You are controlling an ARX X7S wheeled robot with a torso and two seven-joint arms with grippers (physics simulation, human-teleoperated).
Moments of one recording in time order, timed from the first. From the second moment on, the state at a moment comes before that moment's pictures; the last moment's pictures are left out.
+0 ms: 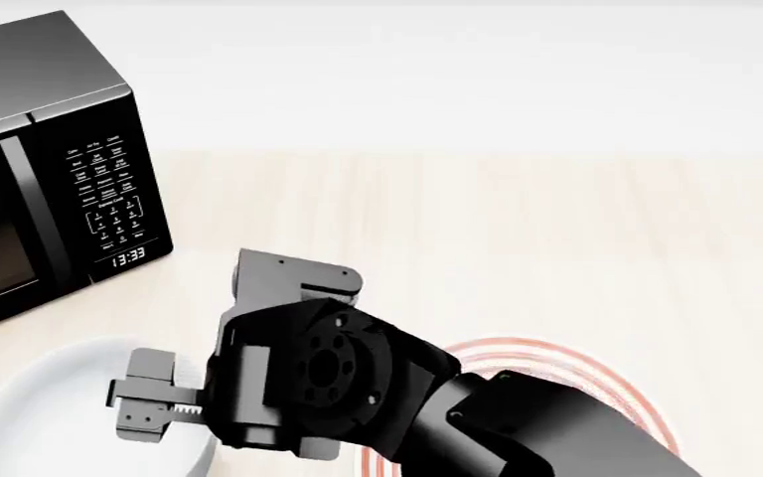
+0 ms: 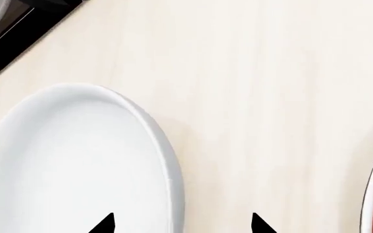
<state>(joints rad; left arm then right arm) 0.11 -0.29 -0.28 0.47 -0.42 -0.25 -0.17 1.39 0.00 -1.59 0.75 2.32 0.48 0.67</state>
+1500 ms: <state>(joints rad) 0.15 -0.31 -0.27 0.51 -0.44 -0.22 -0.18 1.28 0.00 -1.60 0.77 2.26 0.48 0.50</state>
